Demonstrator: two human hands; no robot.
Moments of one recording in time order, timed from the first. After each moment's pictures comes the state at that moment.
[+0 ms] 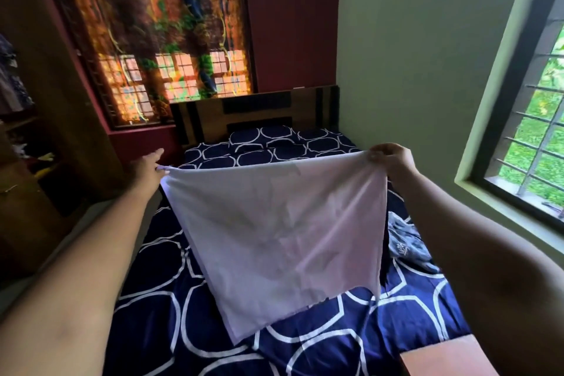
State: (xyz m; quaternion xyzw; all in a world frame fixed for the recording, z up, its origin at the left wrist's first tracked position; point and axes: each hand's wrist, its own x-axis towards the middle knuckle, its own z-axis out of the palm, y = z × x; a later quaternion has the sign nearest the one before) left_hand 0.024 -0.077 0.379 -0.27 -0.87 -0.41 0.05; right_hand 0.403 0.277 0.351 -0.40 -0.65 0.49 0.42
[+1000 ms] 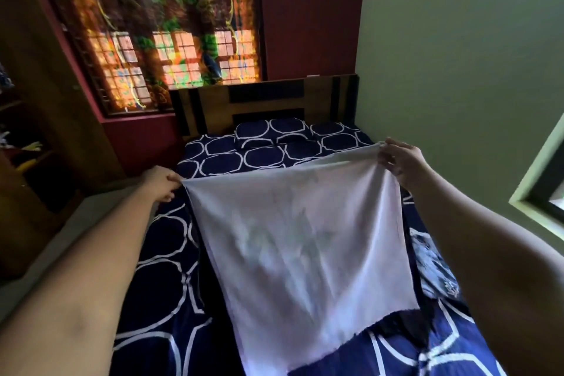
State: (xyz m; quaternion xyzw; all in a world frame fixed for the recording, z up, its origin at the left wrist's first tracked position) left_hand -0.158 0.022 0.340 -0.22 -0.91 -0.33 -0.13; right_hand 0.216 0.380 0.348 -0.35 -0.50 0.68 0.40
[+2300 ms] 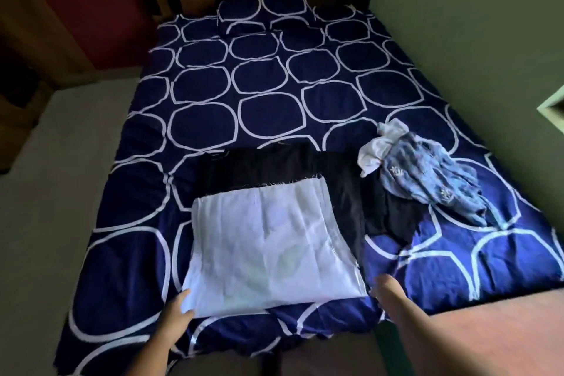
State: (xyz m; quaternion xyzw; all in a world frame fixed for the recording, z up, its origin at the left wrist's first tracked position) left_hand 0.064 -0.149 -0.054 -0.07 -0.90 -0.25 -0.36; right_hand 0.369 0.208 -0.067 -0.66 -0.60 0.44 -0.10
